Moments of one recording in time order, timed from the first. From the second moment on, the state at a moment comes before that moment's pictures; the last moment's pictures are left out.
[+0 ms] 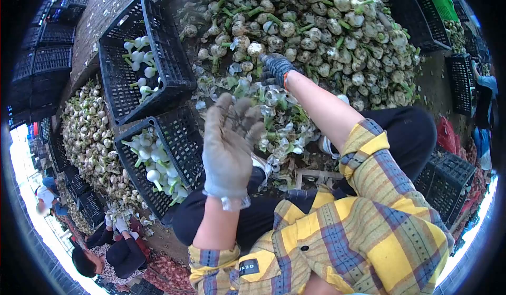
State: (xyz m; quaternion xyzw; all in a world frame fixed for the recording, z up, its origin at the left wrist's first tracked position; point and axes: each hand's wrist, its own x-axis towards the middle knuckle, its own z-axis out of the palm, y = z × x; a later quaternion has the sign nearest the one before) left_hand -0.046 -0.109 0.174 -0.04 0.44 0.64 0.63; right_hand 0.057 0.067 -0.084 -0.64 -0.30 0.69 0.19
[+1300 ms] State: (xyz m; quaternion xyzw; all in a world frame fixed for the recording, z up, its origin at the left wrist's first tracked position) left_hand -0.023 -0.109 0.115 0.33 0.50 0.64 0.49; right_hand 0.100 -0.066 0.141 -0.42 -0.30 0.81 0.28
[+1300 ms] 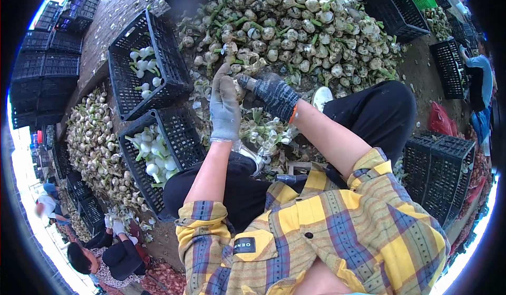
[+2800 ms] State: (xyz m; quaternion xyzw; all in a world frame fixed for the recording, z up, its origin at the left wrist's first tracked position) left_hand -0.017 -0.112 0.128 0.28 0.62 0.53 0.51; right_hand 0.099 -0.067 0.085 -0.51 -0.47 0.62 0.35
